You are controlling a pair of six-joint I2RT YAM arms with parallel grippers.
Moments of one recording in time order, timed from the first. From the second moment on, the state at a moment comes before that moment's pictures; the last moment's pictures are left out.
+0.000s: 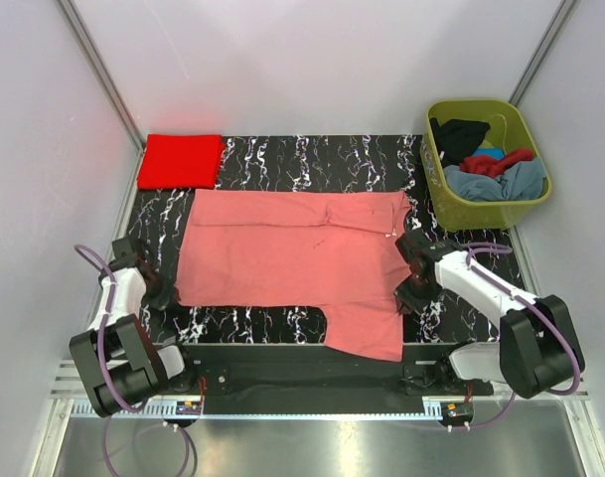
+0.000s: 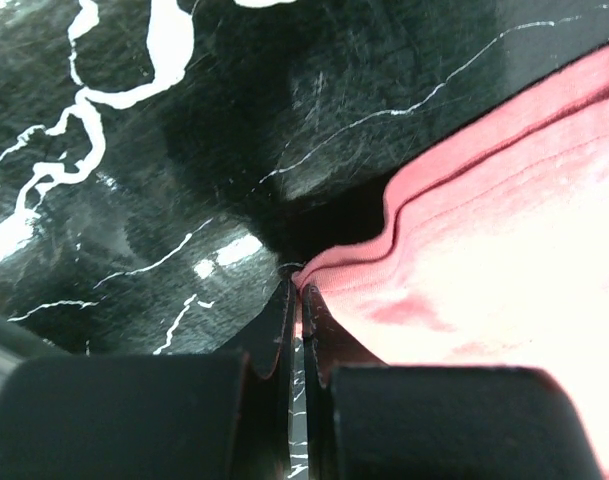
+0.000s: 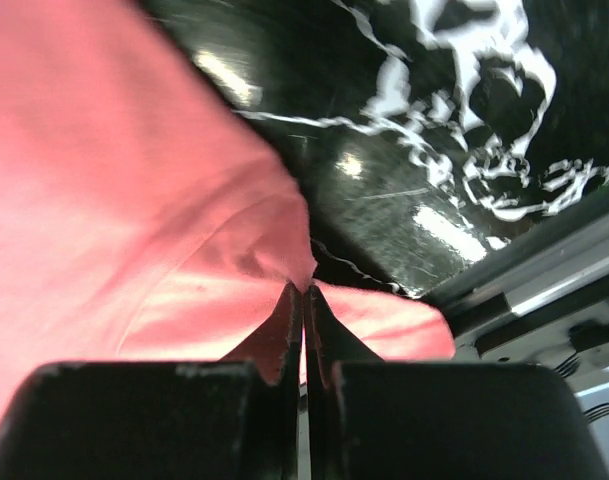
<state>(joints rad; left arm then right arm) 0.42 1.18 0.61 -0.71 0.04 -0.74 0.39 1.30 0.72 -0.95 0.07 1.28</state>
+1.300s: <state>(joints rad) 0.28 1.52 1.07 -0.63 0.07 -0.63 0.14 1.76 1.38 -0.85 -0.26 0.51</state>
